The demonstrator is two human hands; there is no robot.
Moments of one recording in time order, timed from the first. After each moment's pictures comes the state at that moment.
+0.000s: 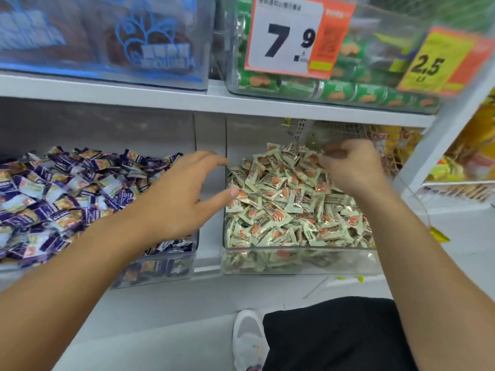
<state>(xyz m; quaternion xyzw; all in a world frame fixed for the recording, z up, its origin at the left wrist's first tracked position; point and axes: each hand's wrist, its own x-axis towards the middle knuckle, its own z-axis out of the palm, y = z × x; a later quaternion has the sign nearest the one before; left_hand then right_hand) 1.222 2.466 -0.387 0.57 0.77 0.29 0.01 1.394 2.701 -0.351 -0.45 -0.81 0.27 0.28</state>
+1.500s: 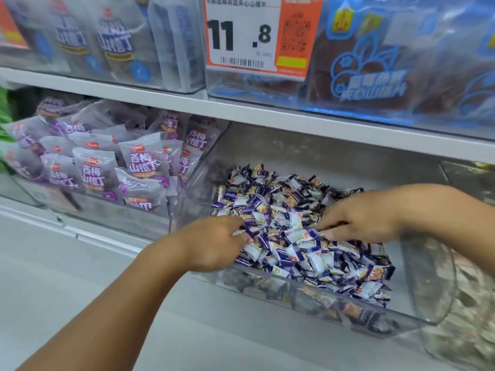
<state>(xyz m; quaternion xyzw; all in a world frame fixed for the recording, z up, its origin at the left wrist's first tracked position) 1.118 2.258 -0.397 0.29 0.92 0.13 0.24 1.170 2.520 -0.360 0.07 -0.94 -0.07 -0.33</state>
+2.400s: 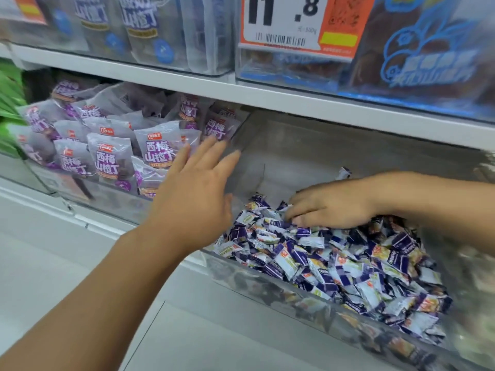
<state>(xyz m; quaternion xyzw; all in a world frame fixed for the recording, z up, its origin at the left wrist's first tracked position) 1.096 2.227 -0.389 0.30 0.94 0.07 -0.16 1.112 2.481 -0.382 0.19 -0.94 0.01 -0.28</state>
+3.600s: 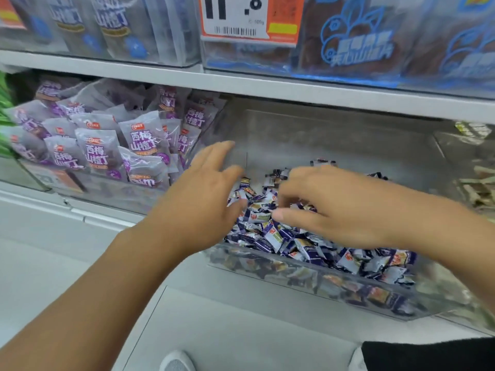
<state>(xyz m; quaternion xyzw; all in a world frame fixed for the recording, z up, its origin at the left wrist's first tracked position) 1.149 2.239 -0.376 0.38 0.91 0.13 -0.09 1.233 2.436 -0.330 0.15 -0.98 0.07 -0.07</state>
